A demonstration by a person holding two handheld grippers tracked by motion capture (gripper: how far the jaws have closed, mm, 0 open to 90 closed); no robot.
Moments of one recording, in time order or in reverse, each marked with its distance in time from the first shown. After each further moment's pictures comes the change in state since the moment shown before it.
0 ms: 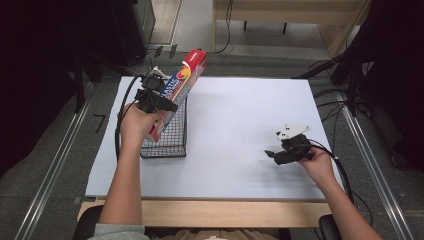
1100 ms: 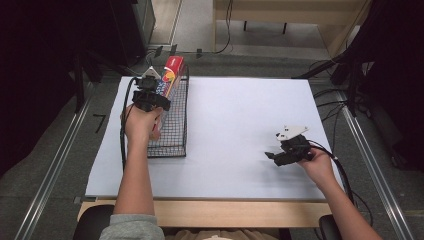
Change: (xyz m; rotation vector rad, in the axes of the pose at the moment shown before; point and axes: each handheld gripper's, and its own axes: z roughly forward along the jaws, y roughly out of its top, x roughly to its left) left arm 0.029 0.000 0.038 0.069 0.112 -0.213; right arm 0.002 -0.002 0.003 0.026 0.011 -0.010
